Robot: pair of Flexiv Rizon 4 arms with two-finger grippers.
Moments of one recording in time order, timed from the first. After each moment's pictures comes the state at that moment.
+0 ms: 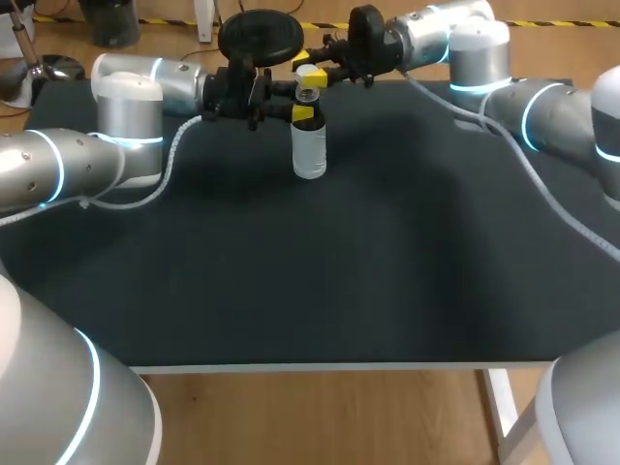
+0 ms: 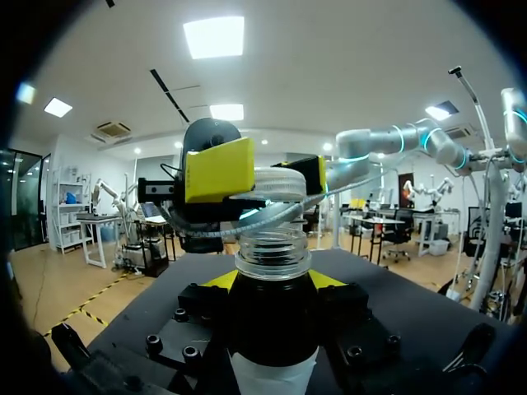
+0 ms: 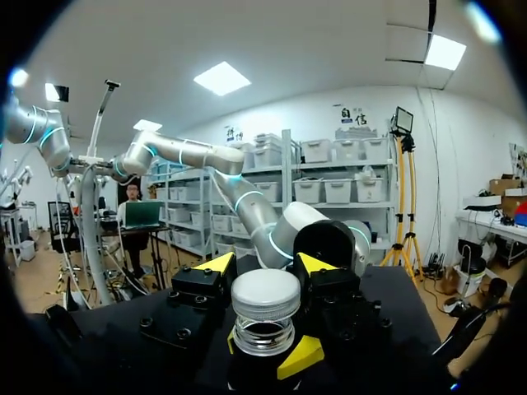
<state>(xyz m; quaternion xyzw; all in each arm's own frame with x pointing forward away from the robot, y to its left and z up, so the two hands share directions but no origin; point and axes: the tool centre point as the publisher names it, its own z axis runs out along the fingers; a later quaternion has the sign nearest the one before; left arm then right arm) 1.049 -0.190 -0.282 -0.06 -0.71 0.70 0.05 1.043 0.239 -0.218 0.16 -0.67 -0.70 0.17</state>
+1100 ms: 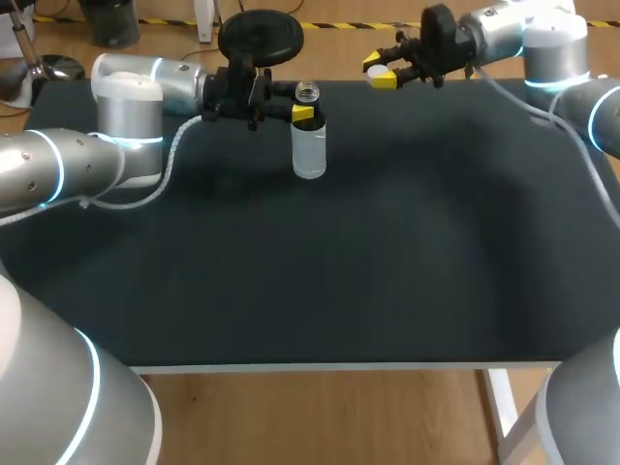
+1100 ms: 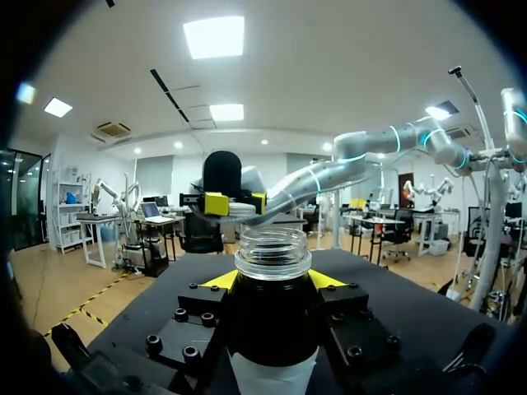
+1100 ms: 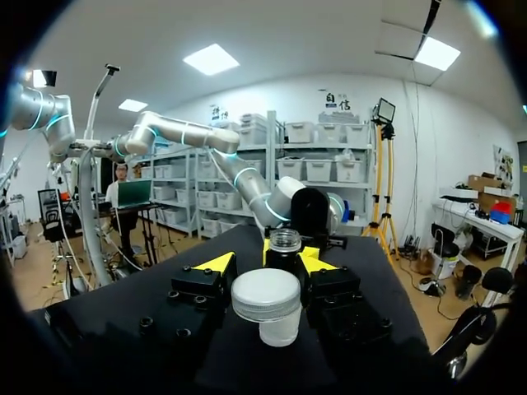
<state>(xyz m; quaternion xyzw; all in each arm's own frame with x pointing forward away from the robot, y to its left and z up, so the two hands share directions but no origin) 1.049 -0.190 -0.282 -0.06 -0.71 0.70 0.05 1.062 0.120 -0.241 0.14 -0.73 -0.66 0.12</state>
